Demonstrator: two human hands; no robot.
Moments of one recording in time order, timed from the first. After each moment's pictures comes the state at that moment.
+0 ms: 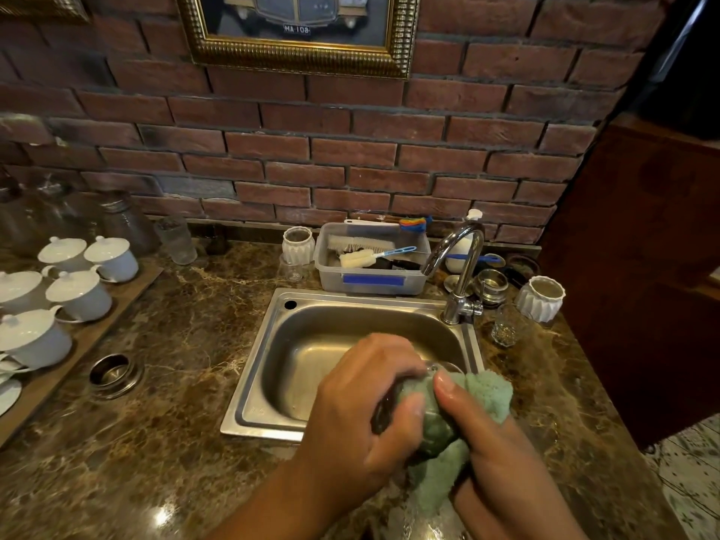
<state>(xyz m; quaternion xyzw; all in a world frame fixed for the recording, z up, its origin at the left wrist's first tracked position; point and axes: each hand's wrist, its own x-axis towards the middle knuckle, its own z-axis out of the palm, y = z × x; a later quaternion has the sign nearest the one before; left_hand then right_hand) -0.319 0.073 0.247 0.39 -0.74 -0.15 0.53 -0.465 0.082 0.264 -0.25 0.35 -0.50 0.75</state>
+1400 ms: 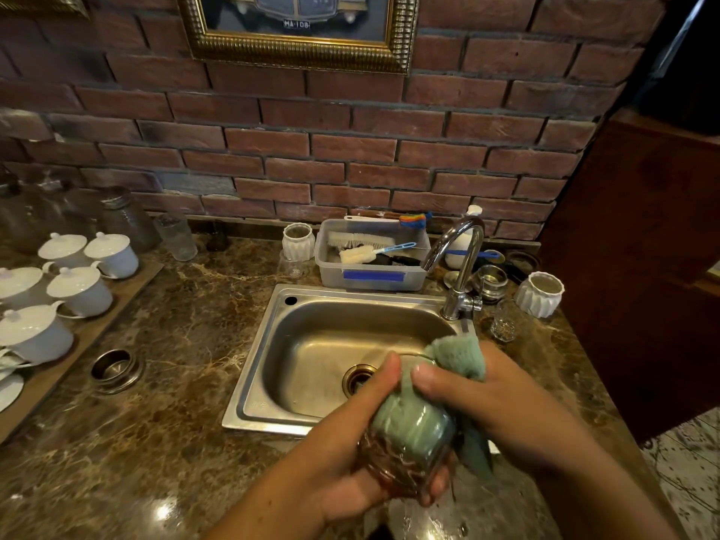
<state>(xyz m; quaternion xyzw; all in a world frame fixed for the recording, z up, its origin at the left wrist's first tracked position) -0.323 0.080 0.238 0.26 -0.24 -0.87 0.34 -0.490 0.043 0.288 -0.66 0.39 -0.27 0.58</state>
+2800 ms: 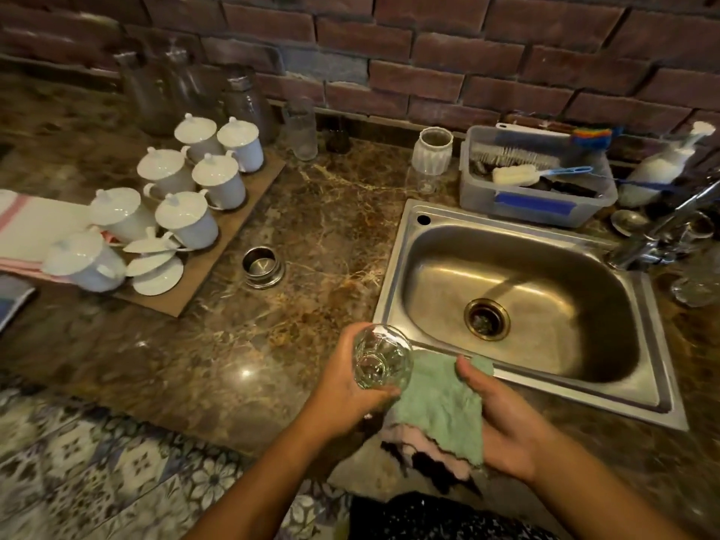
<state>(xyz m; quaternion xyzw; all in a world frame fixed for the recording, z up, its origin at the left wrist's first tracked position) -0.085 0.128 0.066 0.64 -0.47 -0.45 0.40 -0.295 0.069 0.106 -0.06 0.42 -0.17 0.89</state>
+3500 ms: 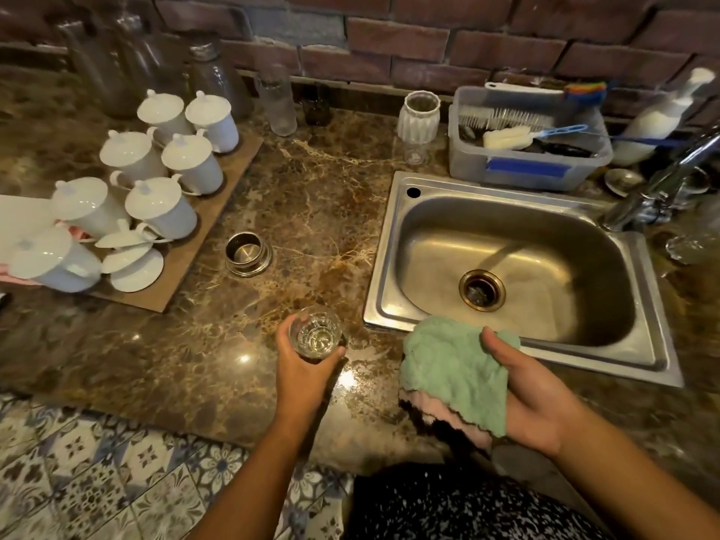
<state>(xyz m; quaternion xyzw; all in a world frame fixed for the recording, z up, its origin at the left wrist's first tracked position) -0.057 0.134 0.013 0.77 -0.27 -0.36 0.46 -0.313 0.062 0.105 -0.02 0.36 -0.21 0.91</state>
